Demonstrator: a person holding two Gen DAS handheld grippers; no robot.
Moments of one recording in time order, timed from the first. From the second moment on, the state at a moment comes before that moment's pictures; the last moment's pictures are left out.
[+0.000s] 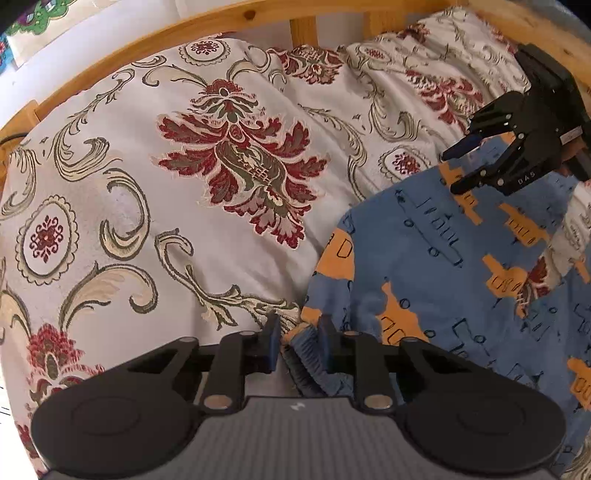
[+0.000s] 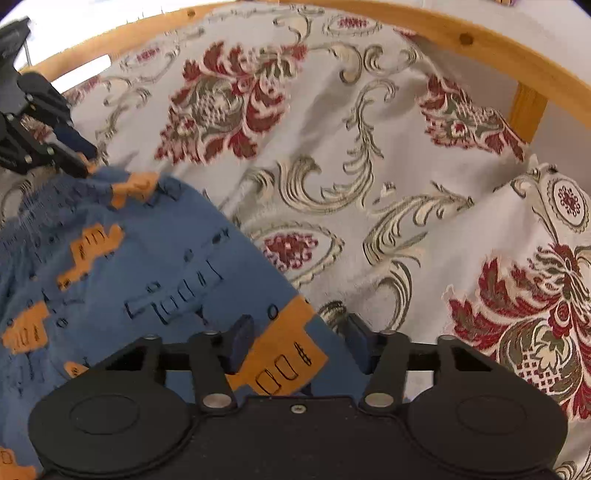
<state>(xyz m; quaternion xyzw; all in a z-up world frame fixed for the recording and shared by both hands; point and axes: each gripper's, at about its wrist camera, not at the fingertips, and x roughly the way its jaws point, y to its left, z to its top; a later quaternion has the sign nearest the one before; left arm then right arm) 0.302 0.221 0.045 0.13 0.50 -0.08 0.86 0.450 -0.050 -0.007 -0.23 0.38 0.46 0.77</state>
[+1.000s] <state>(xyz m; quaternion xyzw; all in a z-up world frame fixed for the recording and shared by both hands) 0.120 0.162 0.065 0.33 0.24 -0.09 0.91 0.187 -0.133 0.040 -0.28 0.18 0.37 0.87</state>
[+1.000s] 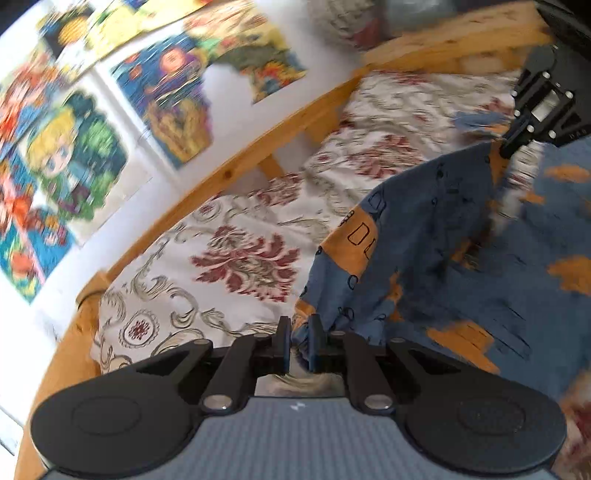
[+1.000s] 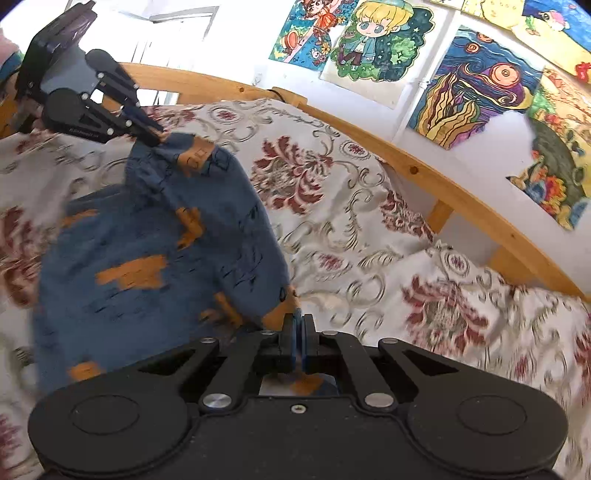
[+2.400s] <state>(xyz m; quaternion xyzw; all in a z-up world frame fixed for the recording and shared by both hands) 0.081 0.084 0.057 0.12 0.39 -0.26 0.88 0.085 -0.213 -0.009 -0.06 0.30 0.30 0.91</state>
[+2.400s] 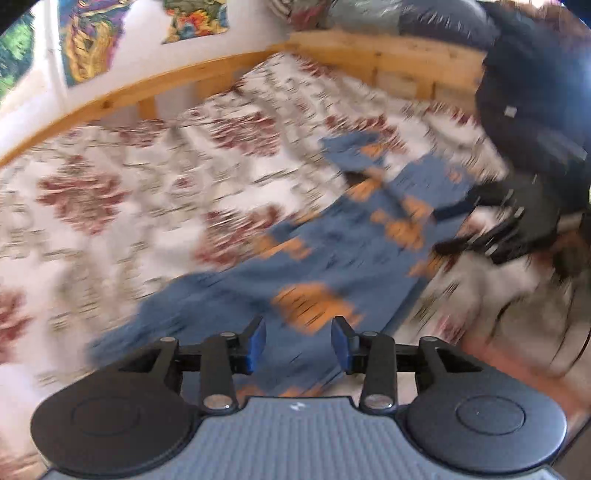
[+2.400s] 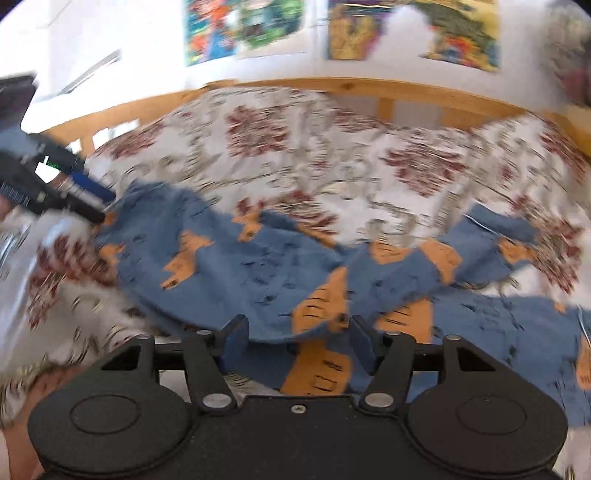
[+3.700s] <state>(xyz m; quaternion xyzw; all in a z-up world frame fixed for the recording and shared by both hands) 0.134 -0.083 -0.017 0.06 0.41 -0.29 0.86 0.381 -0.274 0.004 0.10 0.43 0.06 0.89</state>
